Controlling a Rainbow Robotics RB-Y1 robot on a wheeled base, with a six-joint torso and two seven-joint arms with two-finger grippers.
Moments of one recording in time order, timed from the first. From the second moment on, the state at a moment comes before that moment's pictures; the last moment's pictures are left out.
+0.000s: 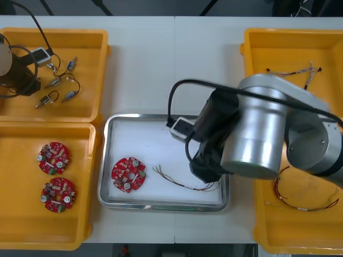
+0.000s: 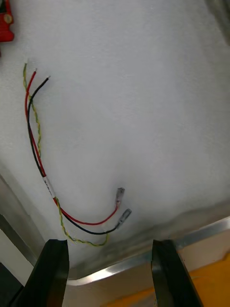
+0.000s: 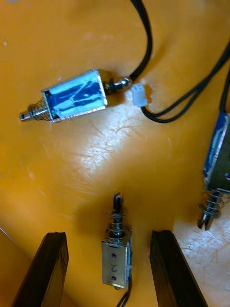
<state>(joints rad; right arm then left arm) -0.77 -0.64 0.79 -2.16 -0.74 1.78 1.26 -1.02 0.97 -0.87 -0.80 1.08 0.80 -2.21</state>
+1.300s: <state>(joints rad) -0.76 -0.83 0.16 -1.79 -0.82 1.92 1.26 -1.16 0.97 -1.06 -0.68 1.41 0.87 -2.21</state>
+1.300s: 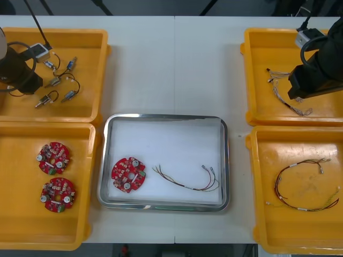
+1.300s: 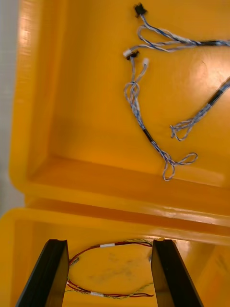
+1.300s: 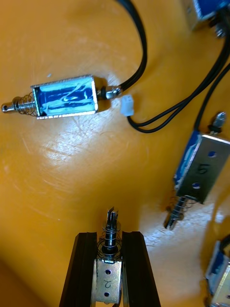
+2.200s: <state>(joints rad) -0.95 -0.83 0.16 -1.18 -0.74 1.60 1.26 -1.16 1.08 -0.80 -1.23 1.23 1.31 -1.31</state>
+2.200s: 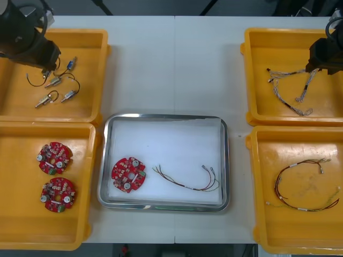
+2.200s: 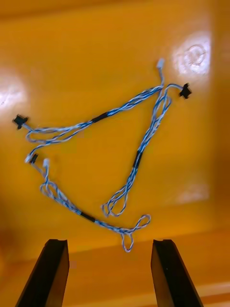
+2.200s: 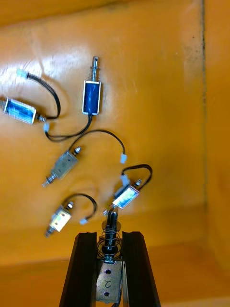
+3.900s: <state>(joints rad) -1.06 -0.67 0.16 -0.55 -0.63 1.14 1.21 -0.98 0.88 -0.83 -1.92 0.85 1.63 -0.18</state>
